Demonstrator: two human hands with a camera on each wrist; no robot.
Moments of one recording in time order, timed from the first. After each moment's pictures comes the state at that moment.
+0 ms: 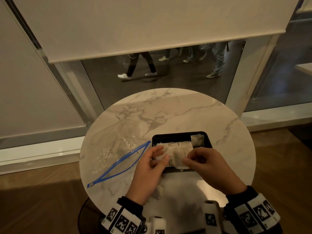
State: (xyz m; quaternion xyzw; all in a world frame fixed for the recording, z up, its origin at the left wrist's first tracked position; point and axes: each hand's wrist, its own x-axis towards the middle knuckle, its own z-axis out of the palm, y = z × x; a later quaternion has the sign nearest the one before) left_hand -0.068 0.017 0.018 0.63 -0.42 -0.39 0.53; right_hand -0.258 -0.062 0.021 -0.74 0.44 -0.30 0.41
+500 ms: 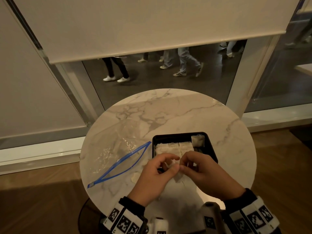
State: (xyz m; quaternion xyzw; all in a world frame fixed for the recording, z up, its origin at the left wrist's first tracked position) left_hand -0.071 0.018 0.017 0.59 -0.55 -0.38 0.45; right_hand -0.252 -0.052 0.028 -0.82 0.34 -0.25 0.38
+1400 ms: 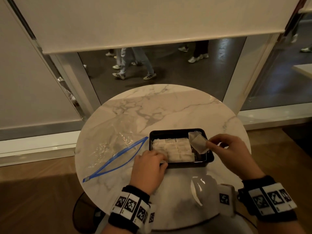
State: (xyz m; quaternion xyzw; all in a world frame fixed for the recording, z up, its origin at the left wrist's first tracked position) left_hand -0.062 -0.004 -0.014 0.73 -0.66 -0.06 0.16; right_hand -0.304 -0.099 0.031 -0.71 0.53 -0.31 0.34
